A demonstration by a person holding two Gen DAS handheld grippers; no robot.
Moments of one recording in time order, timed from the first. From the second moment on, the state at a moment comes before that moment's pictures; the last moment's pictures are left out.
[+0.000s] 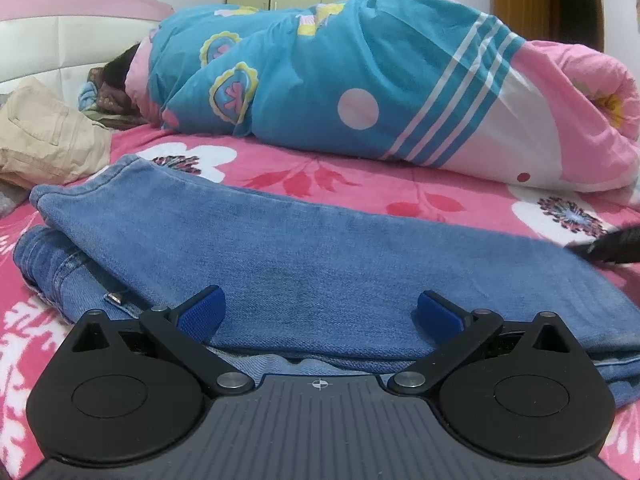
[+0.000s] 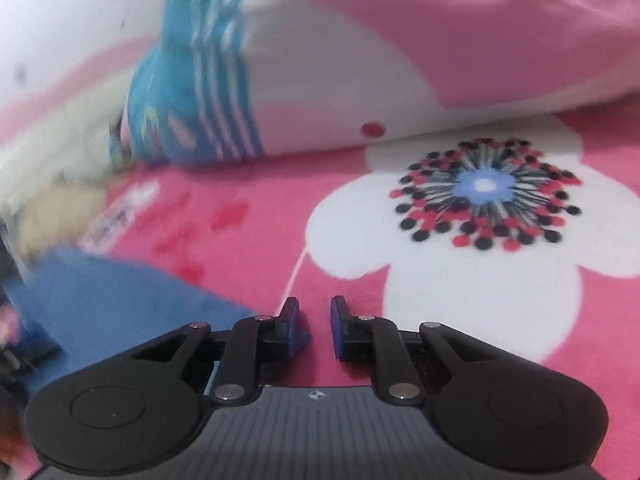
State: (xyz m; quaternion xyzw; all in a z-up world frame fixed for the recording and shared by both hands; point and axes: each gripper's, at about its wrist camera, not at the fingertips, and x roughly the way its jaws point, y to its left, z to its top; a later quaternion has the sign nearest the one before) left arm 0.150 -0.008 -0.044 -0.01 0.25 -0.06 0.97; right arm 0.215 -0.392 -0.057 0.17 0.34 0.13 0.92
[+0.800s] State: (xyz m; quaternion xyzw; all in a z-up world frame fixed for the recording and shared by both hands) left arm 0.150 -0.005 -0.045 -0.01 0.25 -0.06 0.97; right arm 0.081 -0.269 -0.040 -0.06 0.30 0.14 0.94
